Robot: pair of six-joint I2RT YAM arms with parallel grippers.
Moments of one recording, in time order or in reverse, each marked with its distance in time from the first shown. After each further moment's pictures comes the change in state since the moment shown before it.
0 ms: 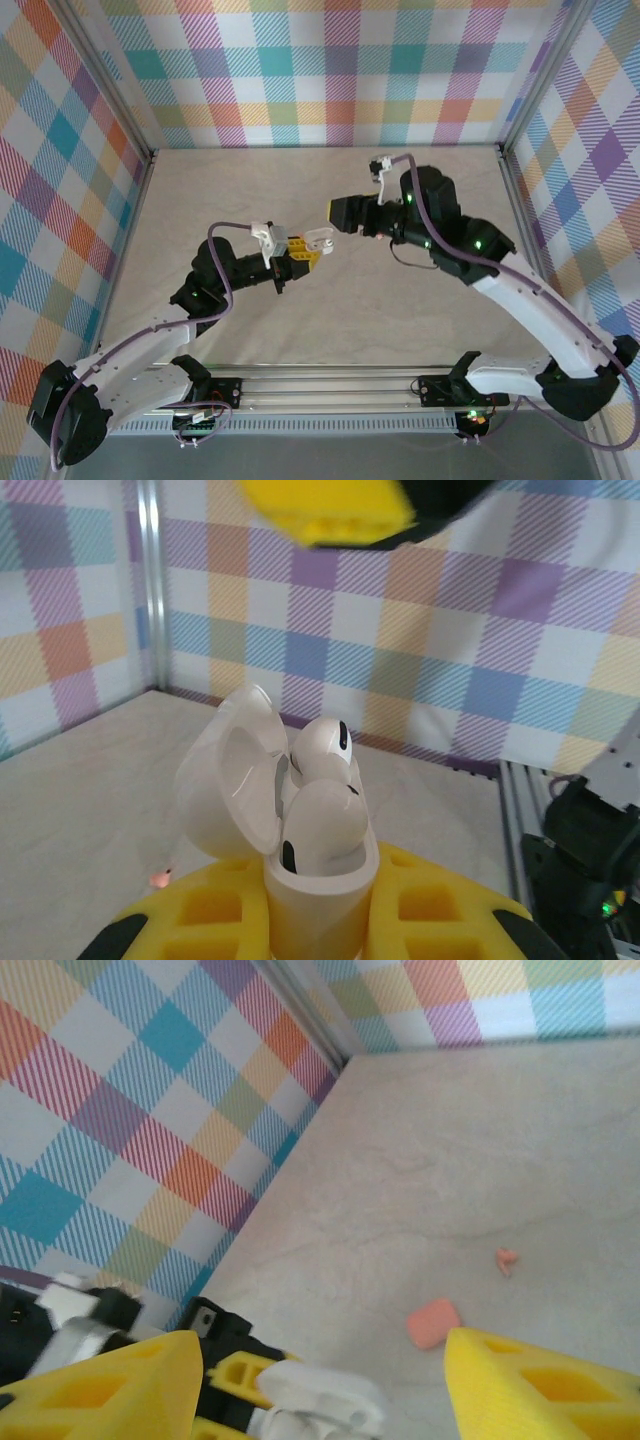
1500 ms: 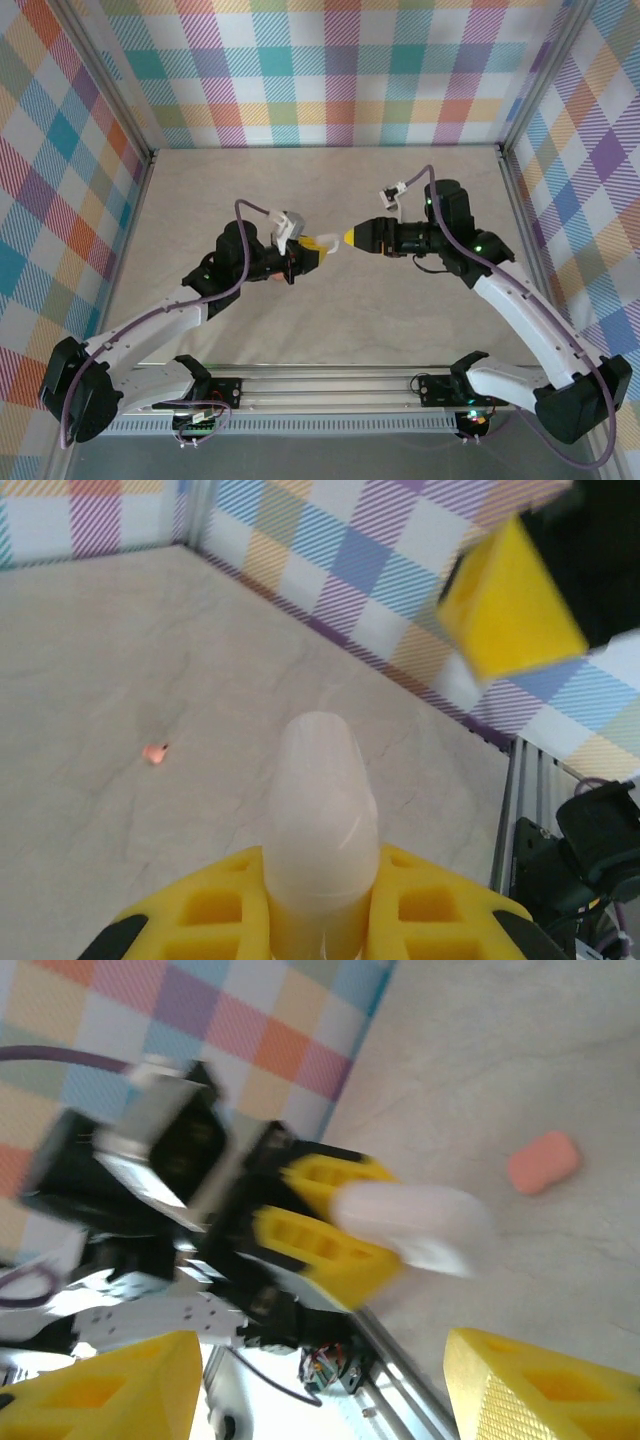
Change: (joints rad) left arm 0.002 0.137 0.152 -0.301 -0.149 -0.169; right arm -0.272 -0.108 -0.389 0.160 -0.603 0.121
